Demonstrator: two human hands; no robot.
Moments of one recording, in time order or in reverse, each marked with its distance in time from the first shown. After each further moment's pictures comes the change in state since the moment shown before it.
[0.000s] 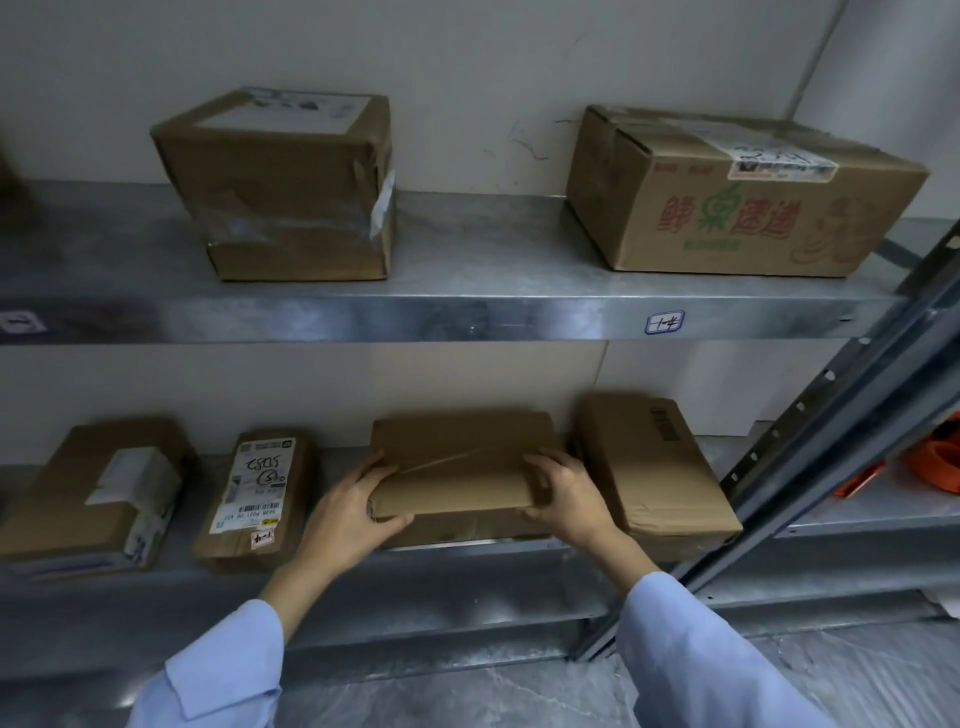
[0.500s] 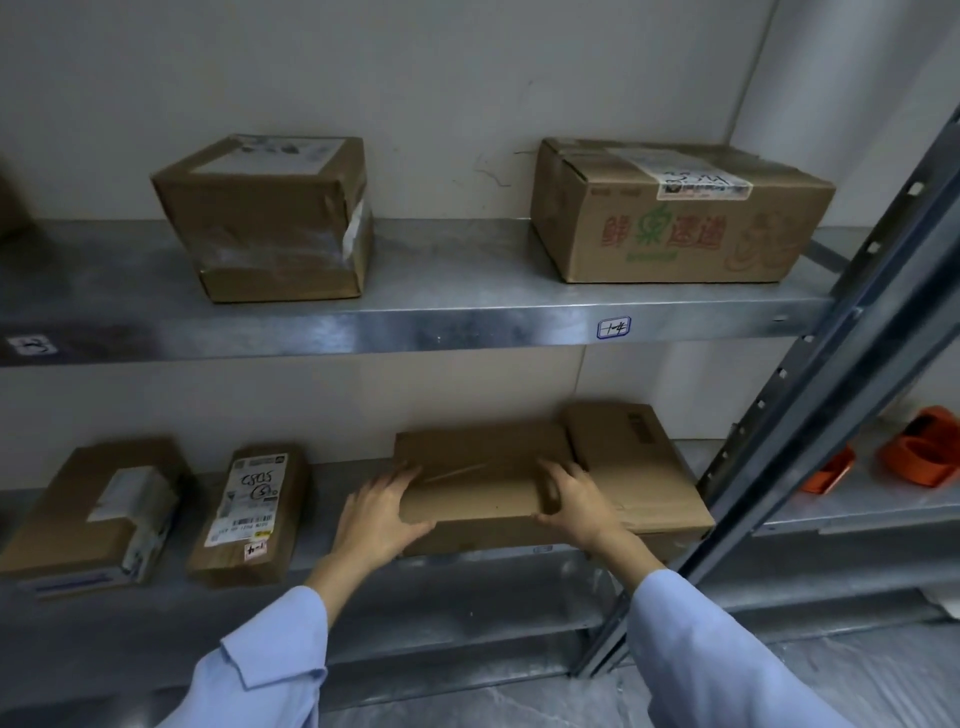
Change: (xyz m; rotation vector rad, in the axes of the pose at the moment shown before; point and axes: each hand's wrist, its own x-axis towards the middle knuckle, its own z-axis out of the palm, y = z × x) left_hand 0.009 0.047 0.015 0.252 -0.132 -0.020; right_hand -0.015 0.018 -0.021 -0.066 -0.059 0.097
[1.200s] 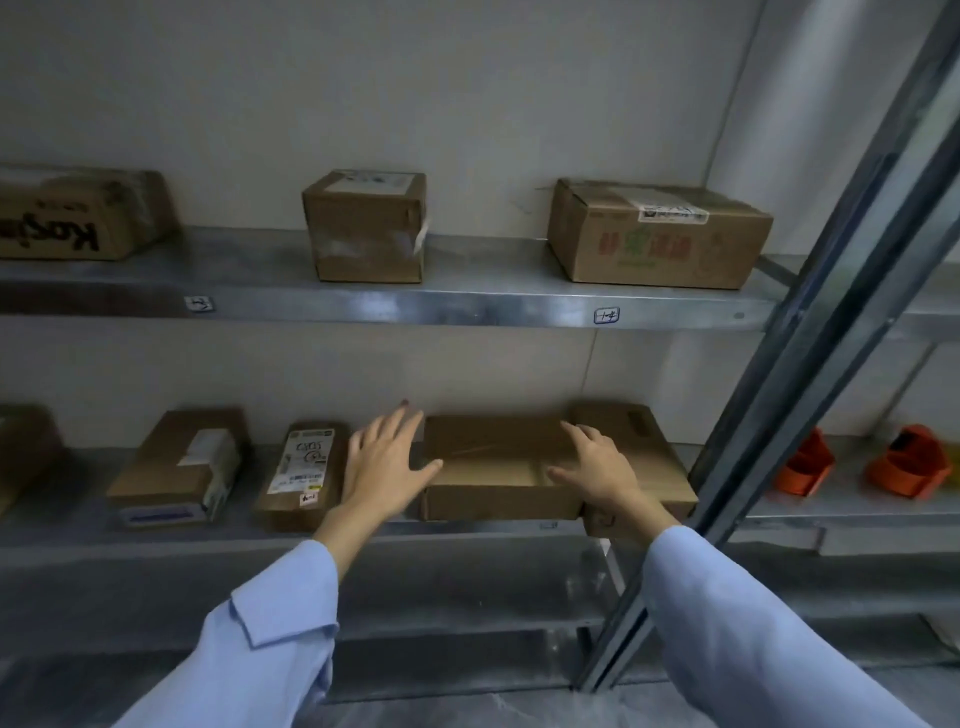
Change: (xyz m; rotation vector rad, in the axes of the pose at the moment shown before) left_hand -0.079 0.025 -0.073 0.127 0.271 -0.005; right_hand -0.064 -0.032 -0.046 -0.106 0.130 -0.036
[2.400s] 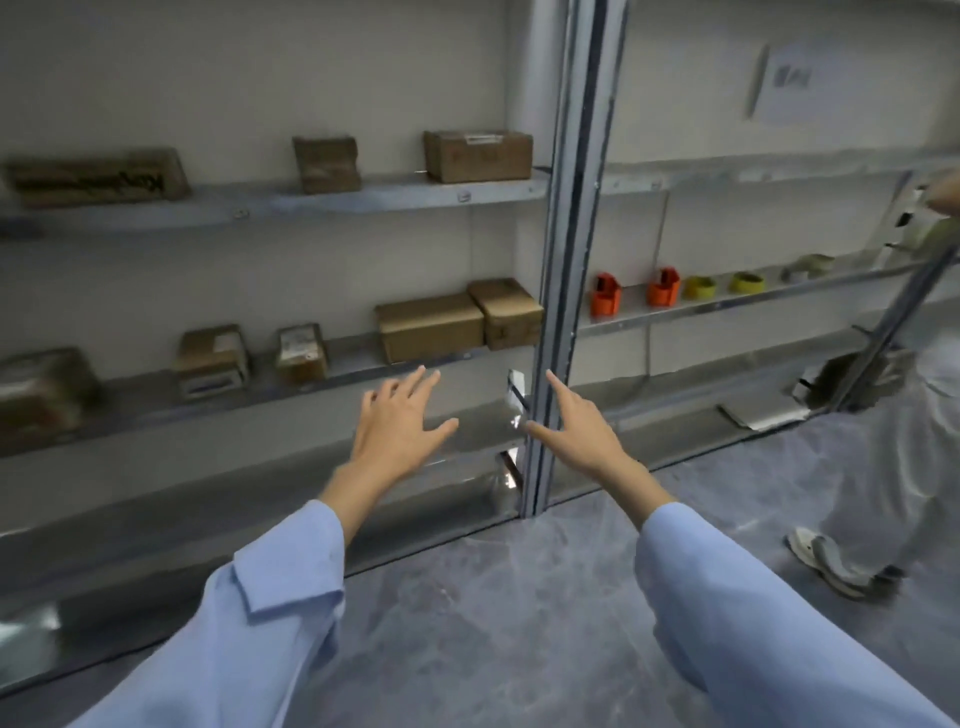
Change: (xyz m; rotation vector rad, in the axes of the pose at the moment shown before) left_hand -0.417 0.051 -0.124 -0.017 -0.047 0.356; right_hand -0.512 -0.050 0.038 0.230 0.246 0.099
